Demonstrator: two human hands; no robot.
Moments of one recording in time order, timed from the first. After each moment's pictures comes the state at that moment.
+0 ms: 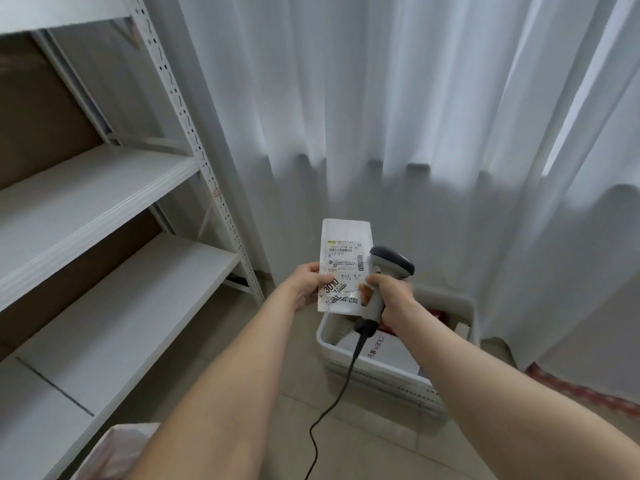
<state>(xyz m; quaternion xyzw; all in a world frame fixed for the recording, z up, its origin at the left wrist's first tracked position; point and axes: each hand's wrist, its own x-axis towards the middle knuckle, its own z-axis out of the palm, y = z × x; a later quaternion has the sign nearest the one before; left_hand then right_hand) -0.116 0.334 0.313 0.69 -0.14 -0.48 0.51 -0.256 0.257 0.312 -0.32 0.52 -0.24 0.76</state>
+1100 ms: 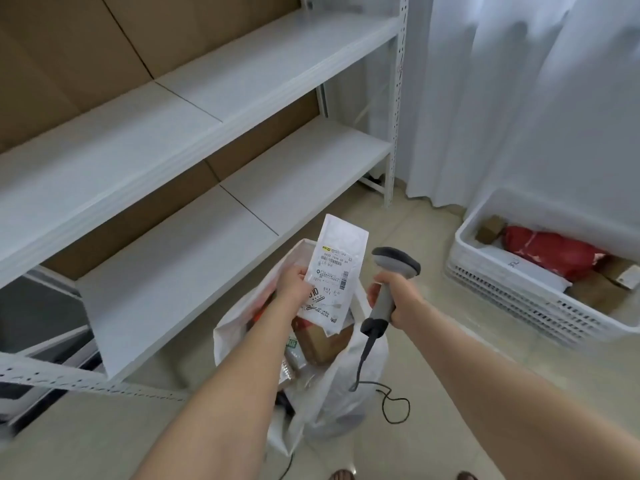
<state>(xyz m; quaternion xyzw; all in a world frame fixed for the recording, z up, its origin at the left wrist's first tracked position) -0.116 0.856 0.206 0.89 0.02 -0.24 0.38 -0.223 0.699 0.213 -0.35 0.50 0.03 0.79</state>
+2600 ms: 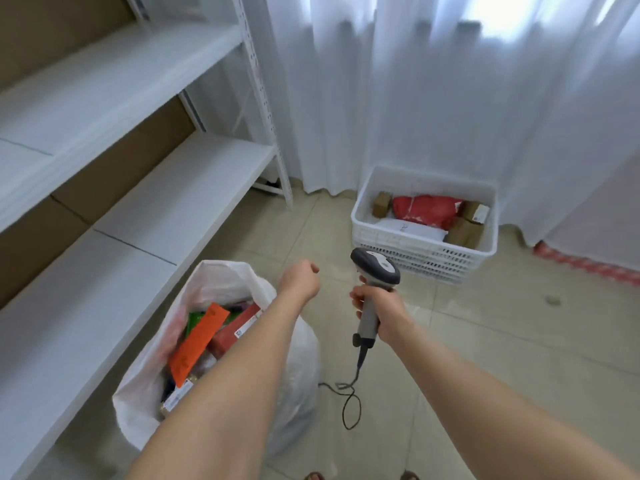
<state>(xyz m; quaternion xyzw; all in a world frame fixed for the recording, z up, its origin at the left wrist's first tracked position) -0.214 0.703 0.198 0.91 -0.26 -0.28 0.13 -0.364 0.641 0.196 -0.36 0.52 -0.13 0.76</state>
